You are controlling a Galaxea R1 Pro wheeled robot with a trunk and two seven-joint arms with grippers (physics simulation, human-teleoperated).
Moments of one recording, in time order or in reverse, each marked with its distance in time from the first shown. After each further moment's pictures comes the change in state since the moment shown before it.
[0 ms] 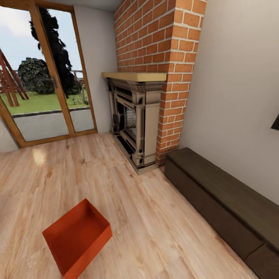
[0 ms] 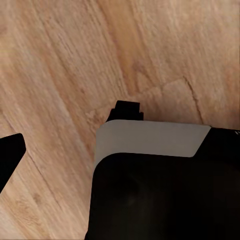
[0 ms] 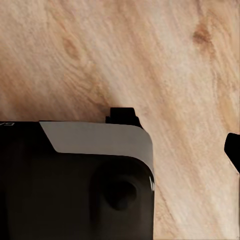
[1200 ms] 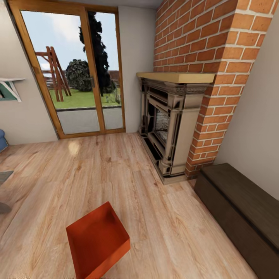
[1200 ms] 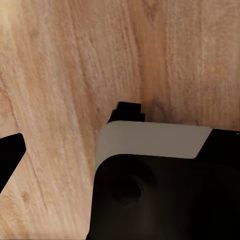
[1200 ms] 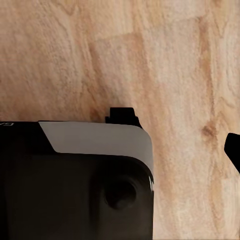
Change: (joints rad) left arm 0.000 0.002 0.000 0.000 0.000 -0.004 0.002; right arm 0.000 -0.001 0.000 0.000 -0.001 0.000 0.000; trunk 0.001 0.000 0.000
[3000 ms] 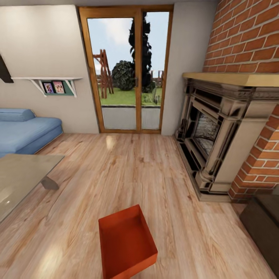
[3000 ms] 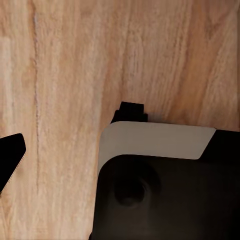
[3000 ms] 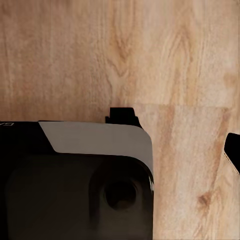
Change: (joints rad) left arm 0.000 0.006 0.000 0.000 0.002 0.000 0.001; right arm 0.000 0.000 0.000 0.000 0.000 0.000 0.000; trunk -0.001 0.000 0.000
